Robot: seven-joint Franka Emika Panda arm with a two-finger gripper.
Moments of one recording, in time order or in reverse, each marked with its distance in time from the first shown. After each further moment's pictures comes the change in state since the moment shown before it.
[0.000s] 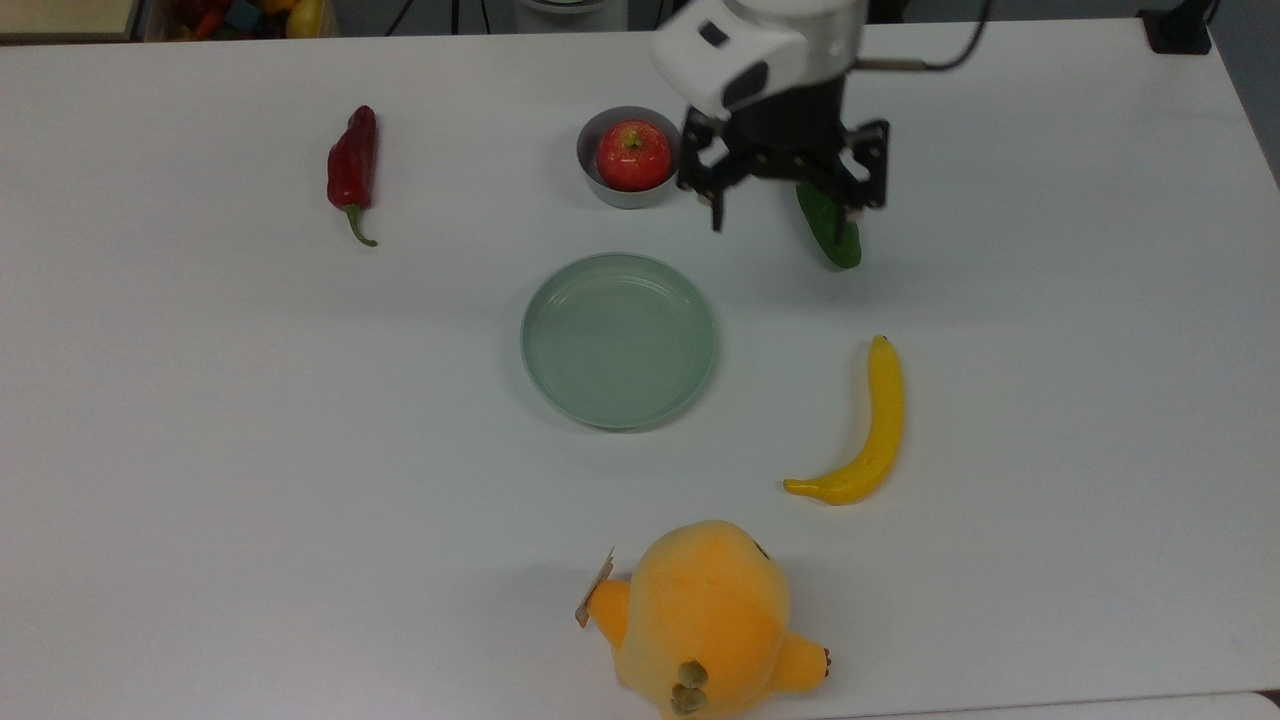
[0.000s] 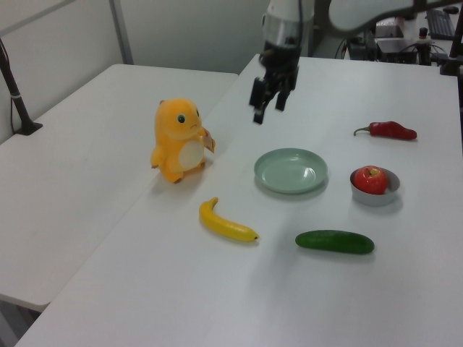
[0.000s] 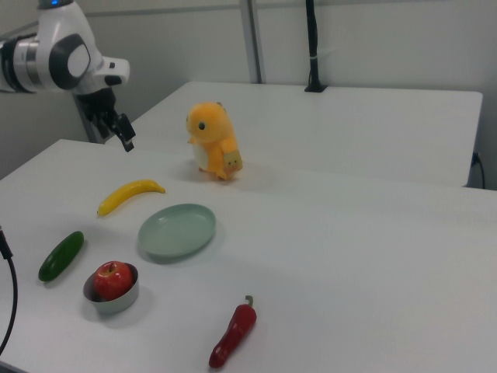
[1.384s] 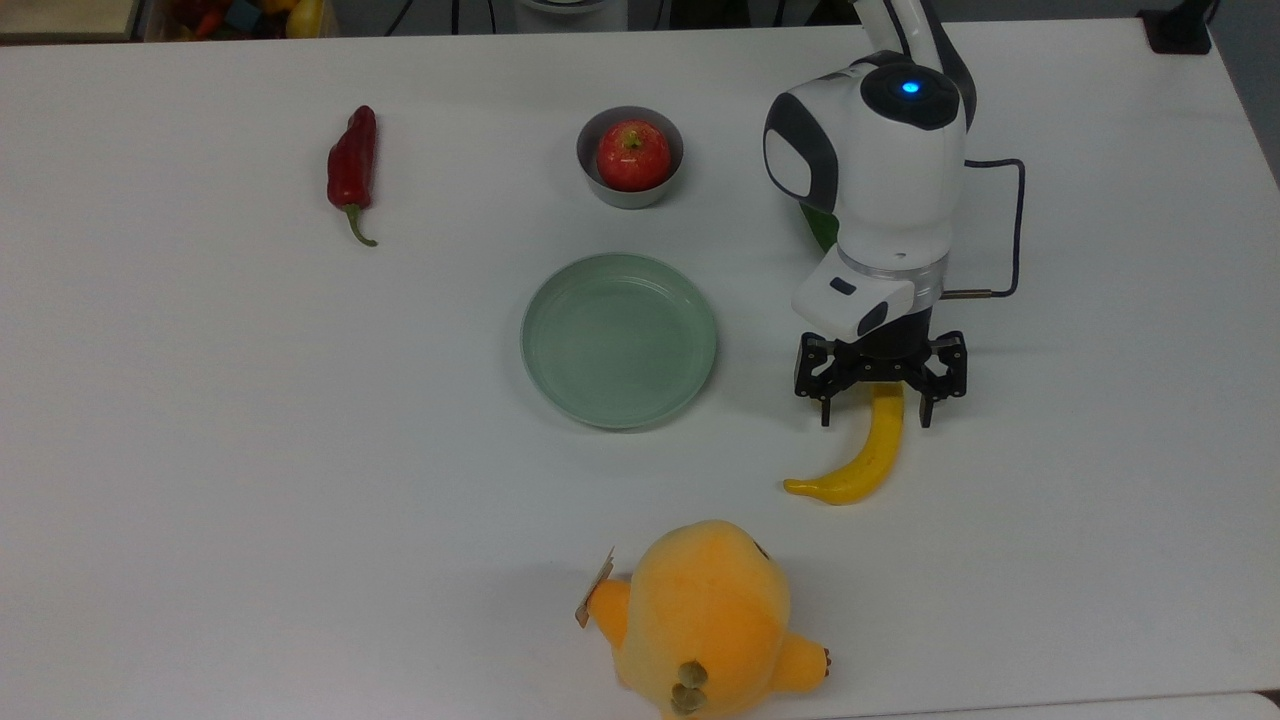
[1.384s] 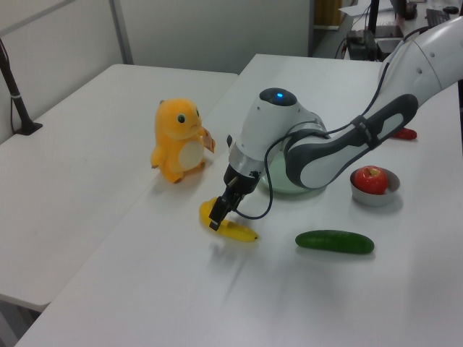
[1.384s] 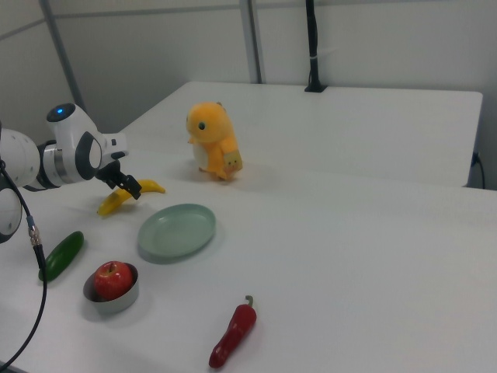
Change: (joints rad) arm 0.135 0.391 -0.006 -0.005 -0.142 0.593 0.078
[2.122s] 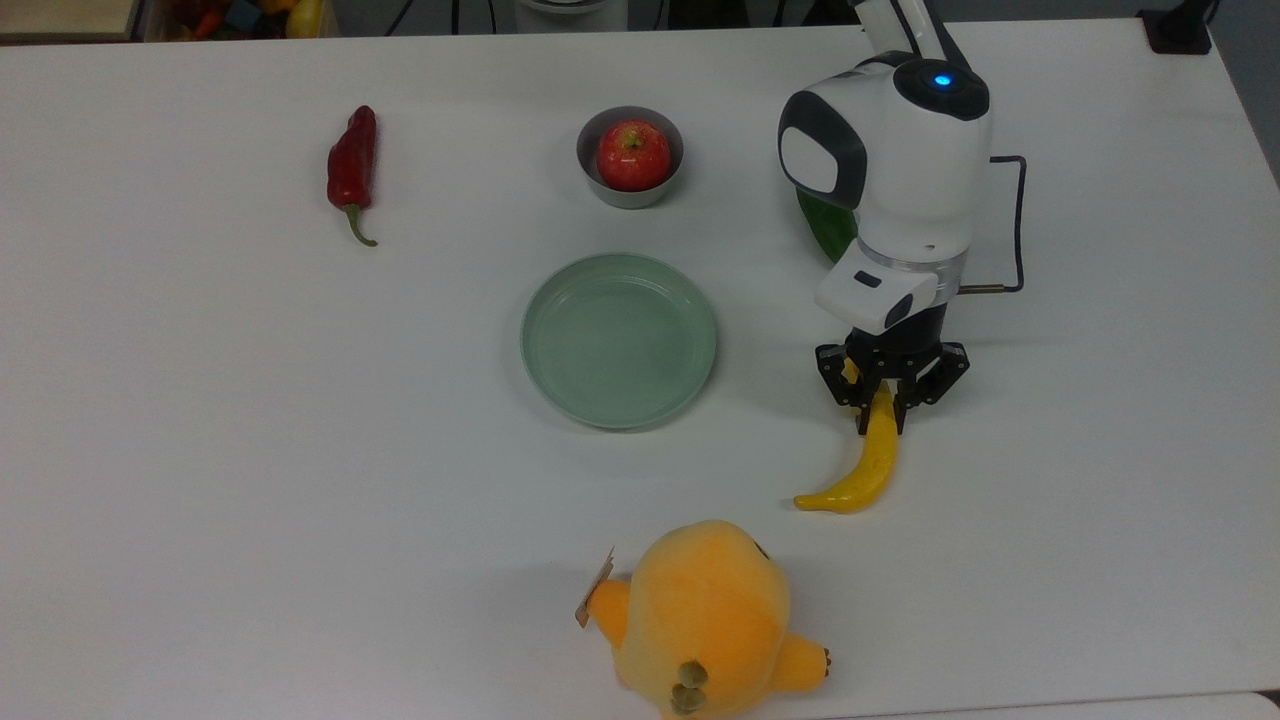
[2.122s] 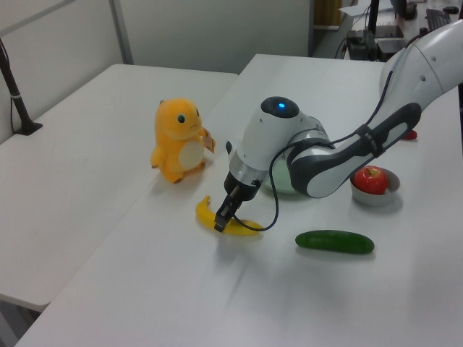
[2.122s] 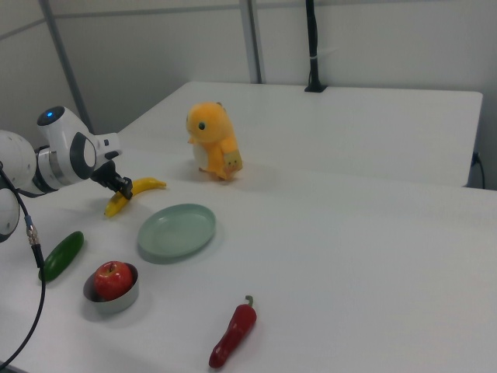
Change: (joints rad) arm 0.020 0.006 0.000 0.000 -0.114 0.000 0.041
